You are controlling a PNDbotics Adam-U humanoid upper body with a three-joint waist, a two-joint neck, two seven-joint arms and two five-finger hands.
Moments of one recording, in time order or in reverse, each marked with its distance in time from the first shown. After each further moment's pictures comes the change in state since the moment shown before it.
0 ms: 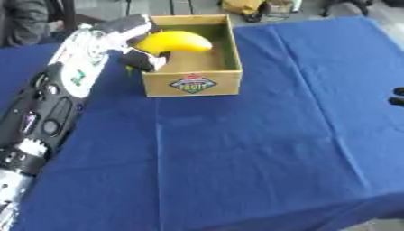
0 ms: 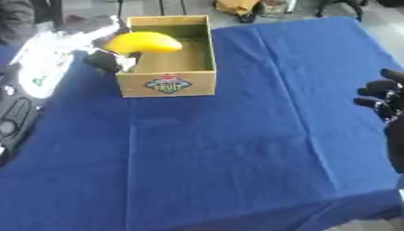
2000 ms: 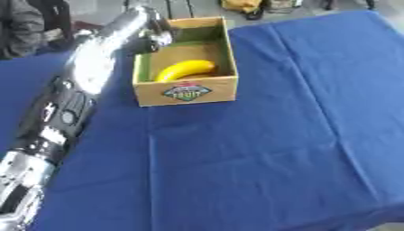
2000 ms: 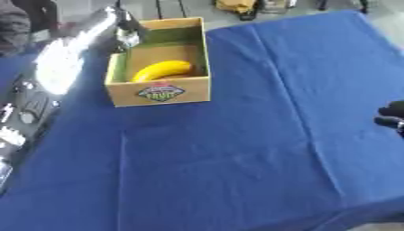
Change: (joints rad) left arm 0.073 0.061 0.103 -0.043 0.480 -0.096 0.266; right arm -0.044 0.010 0.012 0.002 -0.003 0.007 0.020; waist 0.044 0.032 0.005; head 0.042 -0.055
